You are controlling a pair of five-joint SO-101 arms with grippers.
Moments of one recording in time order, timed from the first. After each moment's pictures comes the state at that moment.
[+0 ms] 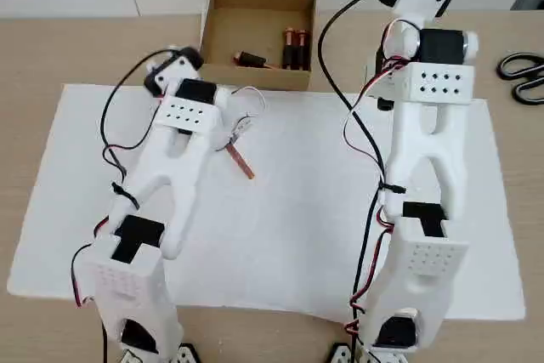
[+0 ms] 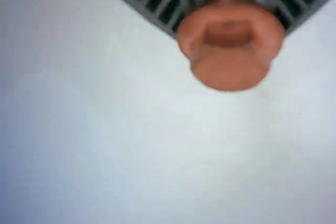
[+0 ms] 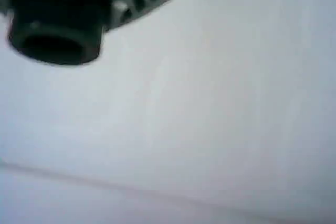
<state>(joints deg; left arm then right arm) 10.7 22.0 -11.0 77.3 55.3 0.4 28.1 -51.3 98.5 -4.0</state>
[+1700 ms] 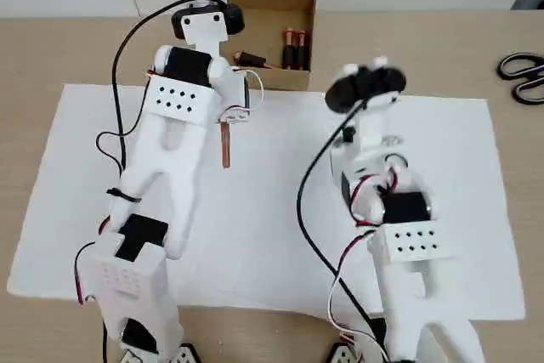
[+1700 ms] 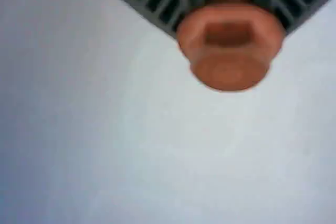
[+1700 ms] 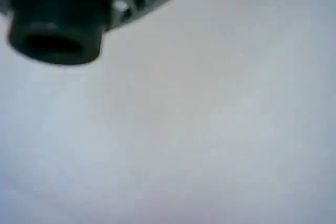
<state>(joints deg) 12.2 23.0 -34.4 97.1 24.5 -8.7 -40.4 52.8 37.3 4.7</state>
